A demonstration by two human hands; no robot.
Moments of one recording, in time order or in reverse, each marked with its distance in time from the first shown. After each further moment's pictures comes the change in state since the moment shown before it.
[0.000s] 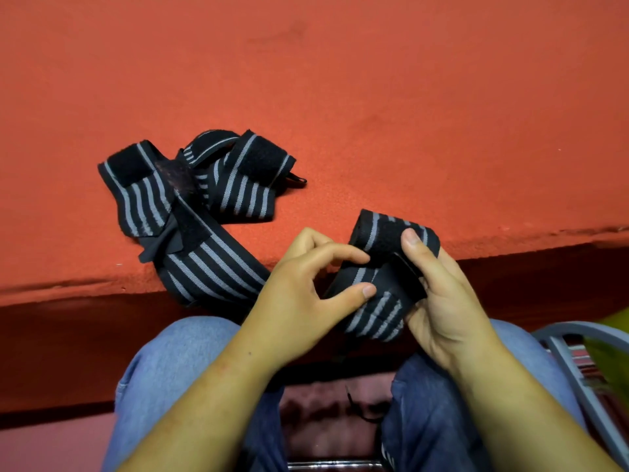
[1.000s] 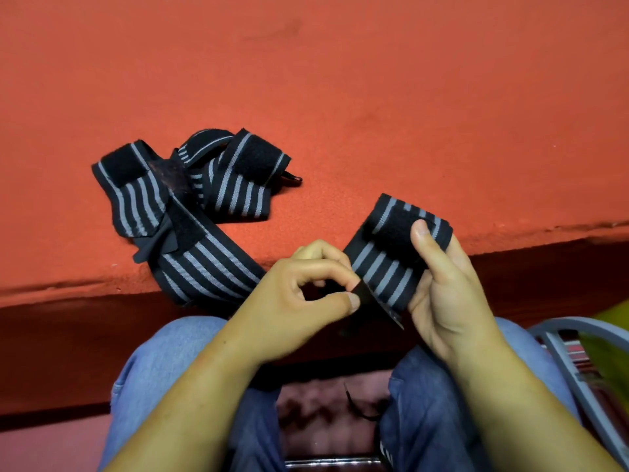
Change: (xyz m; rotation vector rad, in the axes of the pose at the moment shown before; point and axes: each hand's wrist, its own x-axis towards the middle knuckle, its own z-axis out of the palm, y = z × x) left_hand 0.000 0.001 -0.011 -0.196 -0.237 -0.070; right_hand 0.002 -0.004 -0.001 0.020 0.081 -0.091
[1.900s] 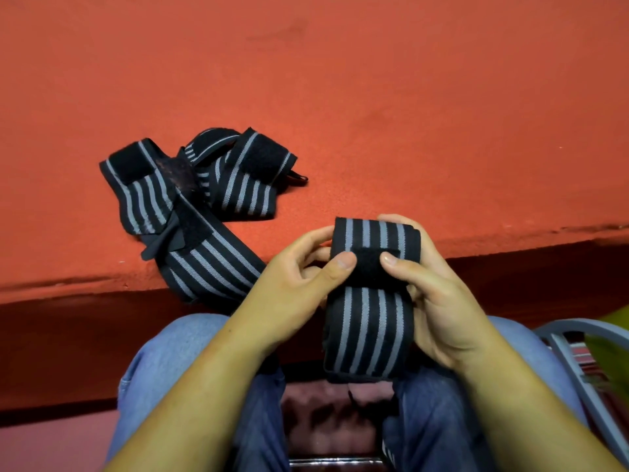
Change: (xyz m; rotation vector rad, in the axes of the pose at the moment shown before) left_hand 0.004 0.003 0.001 -0.337 0.151 -0.248; right_hand -0.006 0.001 -0.002 -0.084 -0.341 0.128
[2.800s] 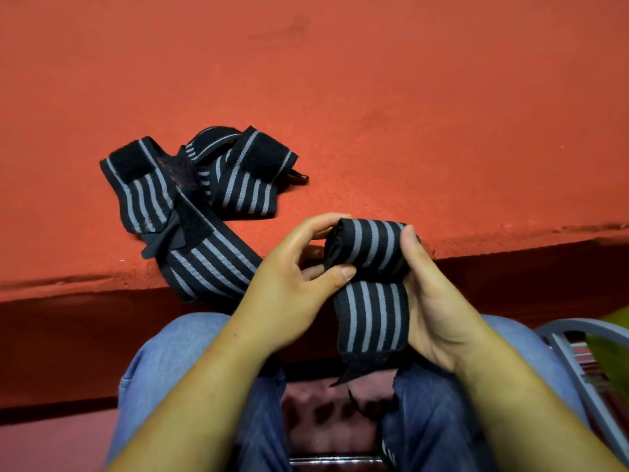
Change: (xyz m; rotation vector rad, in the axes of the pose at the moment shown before) left_hand 0.001 -0.004 -0.003 0.167 0.054 0.216; right_hand 0.000 0.000 0.010 0.092 -0.023 0.179
